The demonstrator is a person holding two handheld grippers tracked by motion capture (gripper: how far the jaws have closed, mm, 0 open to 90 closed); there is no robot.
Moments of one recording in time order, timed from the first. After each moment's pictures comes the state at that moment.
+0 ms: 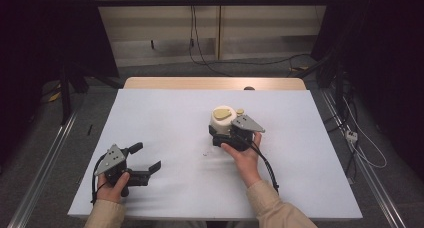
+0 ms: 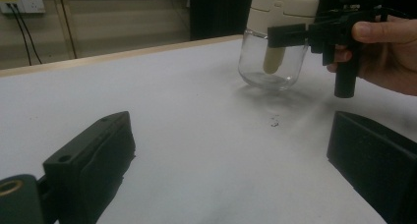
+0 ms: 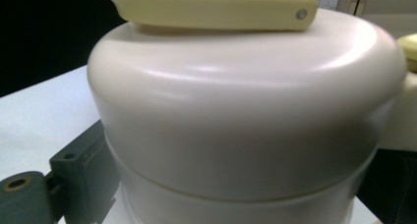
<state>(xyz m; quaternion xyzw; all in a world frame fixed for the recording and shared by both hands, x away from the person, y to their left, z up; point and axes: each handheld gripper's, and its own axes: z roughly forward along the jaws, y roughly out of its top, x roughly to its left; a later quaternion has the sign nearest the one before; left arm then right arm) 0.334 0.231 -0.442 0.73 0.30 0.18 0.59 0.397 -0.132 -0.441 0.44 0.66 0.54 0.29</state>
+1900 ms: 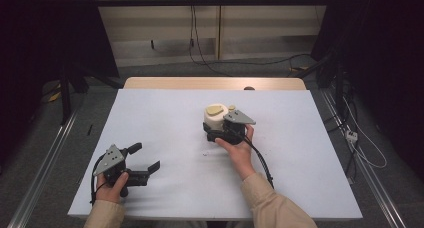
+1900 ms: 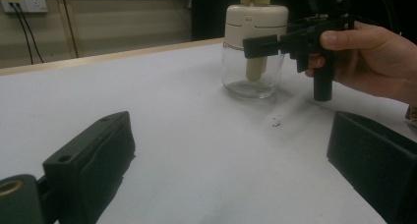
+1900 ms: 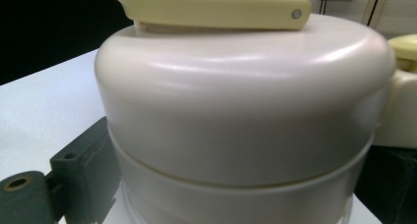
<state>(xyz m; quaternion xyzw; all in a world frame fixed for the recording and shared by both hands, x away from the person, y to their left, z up) 0.334 0.233 -0.442 0.73 0.30 0.18 0.59 0.426 -0.119 -0.452 0.44 0.68 0.53 0.27</state>
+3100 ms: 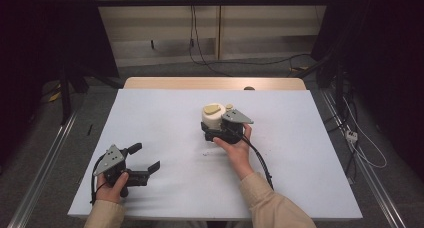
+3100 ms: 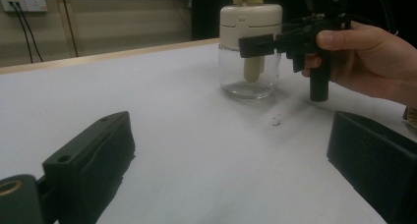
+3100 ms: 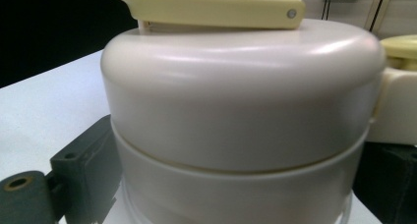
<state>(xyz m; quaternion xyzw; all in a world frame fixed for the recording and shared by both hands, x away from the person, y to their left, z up) 0.334 0.234 -0.443 0.73 0.30 0.18 0.59 0.429 -0.113 -0.453 0.43 0.68 0.53 0.27</state>
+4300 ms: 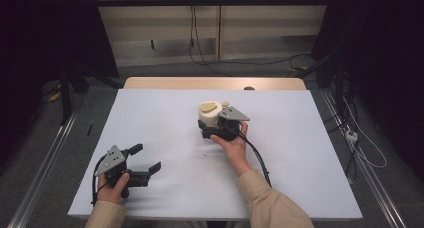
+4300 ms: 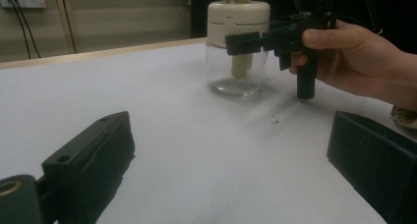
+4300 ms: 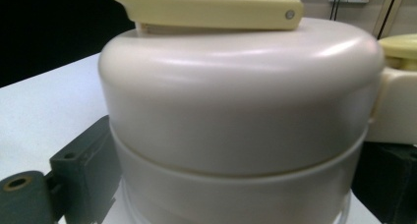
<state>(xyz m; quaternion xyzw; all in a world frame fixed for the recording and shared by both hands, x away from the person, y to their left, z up) 0.333 0.231 -0.445 0.73 0.31 0.18 0.59 0.442 -0.107 -0.456 0.42 0.68 0.53 0.27</state>
